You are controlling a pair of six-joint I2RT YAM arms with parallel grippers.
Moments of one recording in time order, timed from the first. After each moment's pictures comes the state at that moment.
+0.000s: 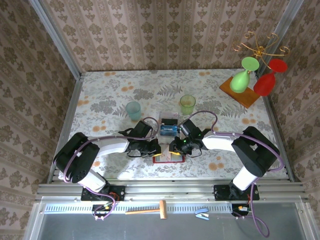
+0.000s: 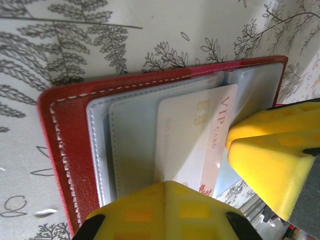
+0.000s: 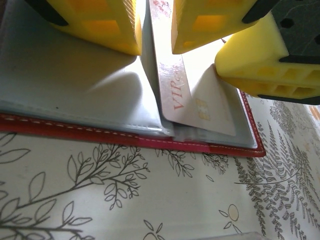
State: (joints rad) left arm -0.76 1.54 0.64 -0.17 0.52 -0.89; right arm 0.68 1.63 0.72 -0.12 -0.45 0.94
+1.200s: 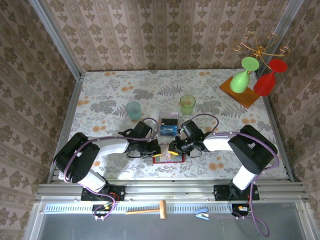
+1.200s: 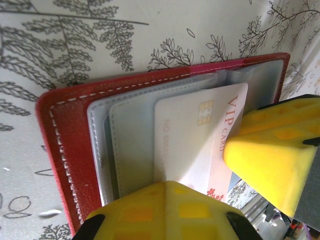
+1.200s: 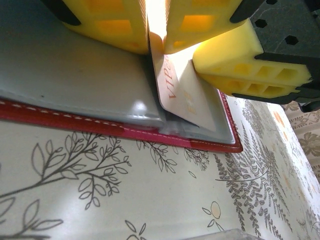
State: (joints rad) left arm -0.76 1.54 0.63 -0.15 0.52 -0.88; right arm 0.66 1.66 0.65 0.09 -0.56 1.03
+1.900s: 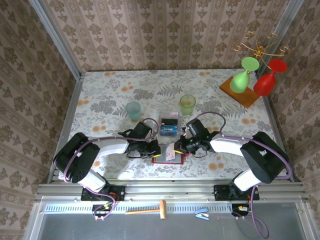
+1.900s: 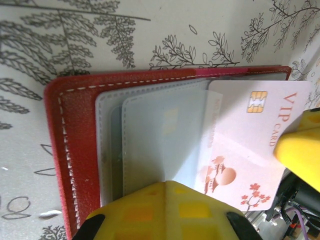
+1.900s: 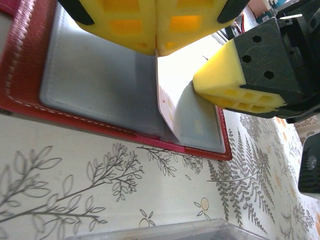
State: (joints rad) left arm -0.76 1.54 0.62 -0.14 0.52 -0.89; right arm 0.60 1.51 0.61 -0.05 -0.52 0.94
